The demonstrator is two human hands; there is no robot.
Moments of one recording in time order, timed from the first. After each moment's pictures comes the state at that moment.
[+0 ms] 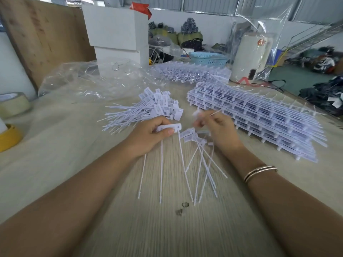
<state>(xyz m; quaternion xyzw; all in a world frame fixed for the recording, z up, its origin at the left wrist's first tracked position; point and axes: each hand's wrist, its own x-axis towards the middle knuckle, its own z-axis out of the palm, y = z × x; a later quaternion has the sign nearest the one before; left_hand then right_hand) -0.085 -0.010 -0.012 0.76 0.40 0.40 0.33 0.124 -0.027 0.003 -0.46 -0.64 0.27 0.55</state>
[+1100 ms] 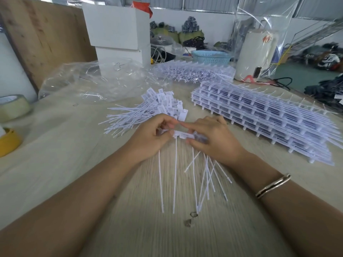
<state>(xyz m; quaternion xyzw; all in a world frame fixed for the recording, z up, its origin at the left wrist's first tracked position) -0.083 -0.010 -0.013 0.76 0.39 0.43 0.30 0.116 -0.027 -0.007 -0.42 -0.85 -0.07 0.30</state>
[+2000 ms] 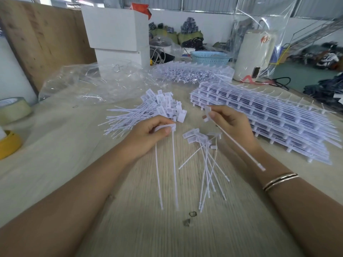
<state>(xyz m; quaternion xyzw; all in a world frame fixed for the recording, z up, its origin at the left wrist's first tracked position) -0.093 -0.001 -0.013 0.74 0.36 0.42 0.38 0.134 -0.025 0.001 -0.48 -0.65 0.19 0.56</state>
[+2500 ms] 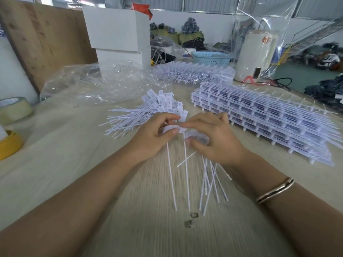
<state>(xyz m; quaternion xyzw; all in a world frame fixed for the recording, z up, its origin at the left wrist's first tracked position) -0.082 -0.002 -0.016 0.76 0.35 0.44 0.32 0.111 -0.035 0.003 -0.43 -0.84 -0.08 0.33</state>
